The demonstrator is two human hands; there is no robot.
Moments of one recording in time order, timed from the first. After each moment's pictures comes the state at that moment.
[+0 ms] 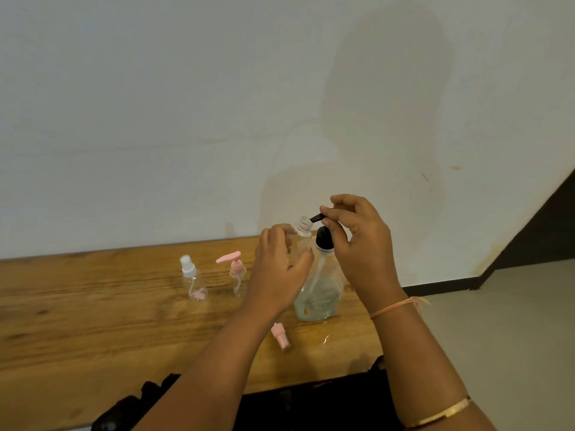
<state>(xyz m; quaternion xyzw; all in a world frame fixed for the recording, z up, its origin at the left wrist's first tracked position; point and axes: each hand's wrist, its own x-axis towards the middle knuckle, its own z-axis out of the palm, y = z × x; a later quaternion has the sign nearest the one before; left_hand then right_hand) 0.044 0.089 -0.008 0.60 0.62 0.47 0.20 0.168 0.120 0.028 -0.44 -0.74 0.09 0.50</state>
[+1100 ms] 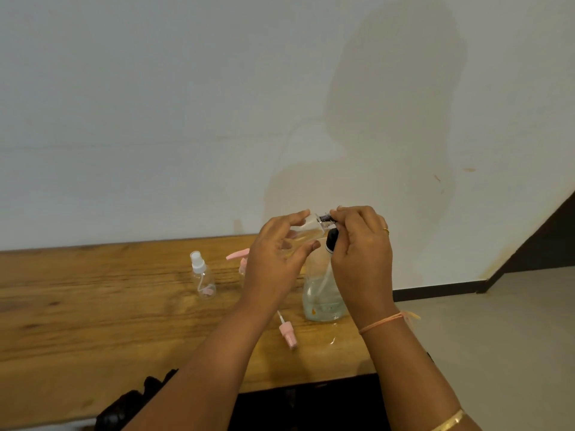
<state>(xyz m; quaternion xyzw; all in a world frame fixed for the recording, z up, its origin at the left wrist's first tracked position) 0.025 0.084 0.003 0.59 0.54 0.56 0.20 0.143 0.108 0.019 -0.47 -0.71 -0.04 0.52</state>
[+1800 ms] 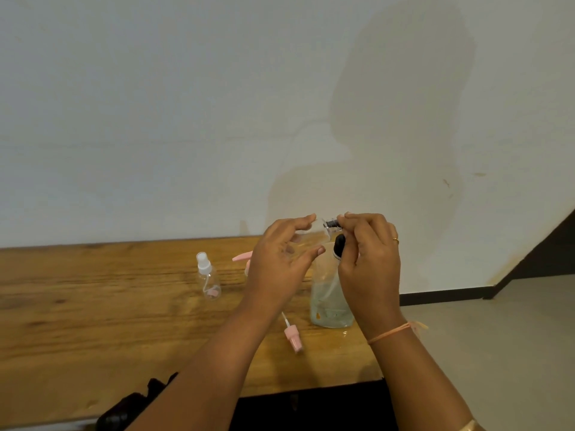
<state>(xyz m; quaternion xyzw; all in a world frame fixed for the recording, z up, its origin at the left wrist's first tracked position) 0.019 0.082 0.004 0.59 0.54 0.57 0.19 0.143 0.108 0.010 -0.45 -0.70 -0.04 0.55</state>
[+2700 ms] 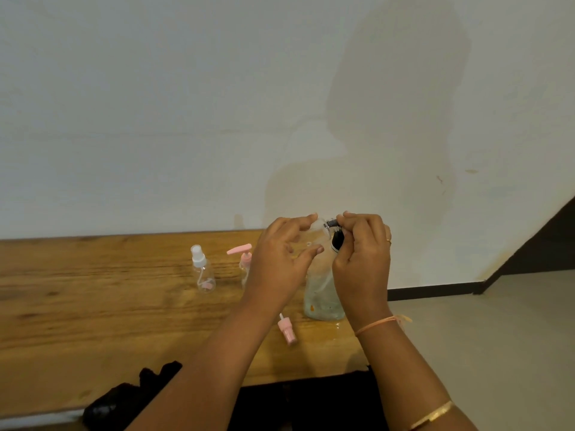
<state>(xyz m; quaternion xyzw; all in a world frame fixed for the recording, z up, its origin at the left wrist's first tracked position) 0.028 0.082 -0.003 0.61 0.56 0.53 0.18 0.142 0.110 -0.002 -0.47 -0.68 -0.01 0.56</state>
